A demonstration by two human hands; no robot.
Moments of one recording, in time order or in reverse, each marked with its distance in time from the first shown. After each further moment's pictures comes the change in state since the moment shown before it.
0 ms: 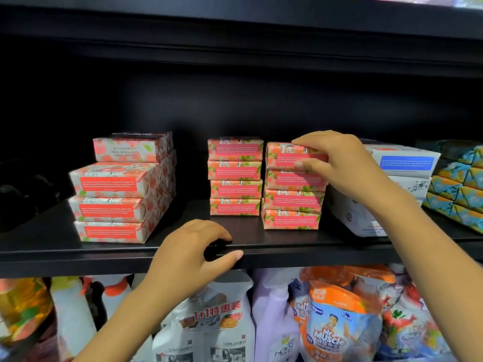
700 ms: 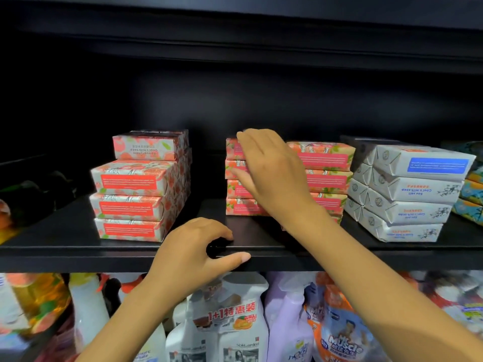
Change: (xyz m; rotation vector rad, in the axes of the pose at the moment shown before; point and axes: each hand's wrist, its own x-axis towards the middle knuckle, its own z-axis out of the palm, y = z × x) left_hand -0.004 -0.017 -0.013 -0.028 -0.004 -0.066; right_hand 0.022 -0.091 0.076 -0.189 0.253 -0.195
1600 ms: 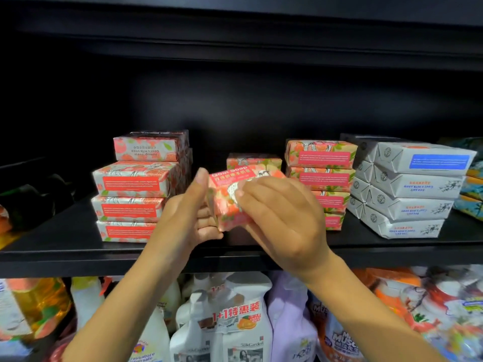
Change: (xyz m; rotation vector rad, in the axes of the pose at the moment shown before) left_hand 0.022 0.016 -0.026 -1.158 0.053 -0.397; right_hand -0.058 -0.015 -0.005 0.189 0.548 -0.320
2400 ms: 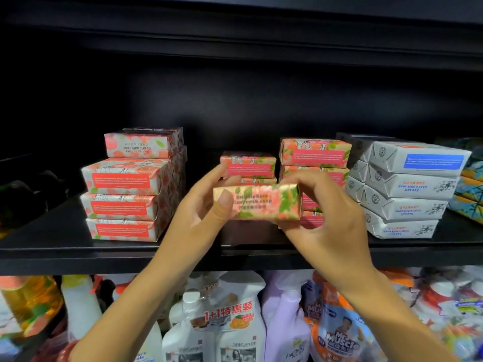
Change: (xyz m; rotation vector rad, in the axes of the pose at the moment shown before) left_hand -0.002 -0.015 0.017 0.079 -0.139 0.296; right_hand -0.005 0.012 -0.051 0.266 -0.226 0.574
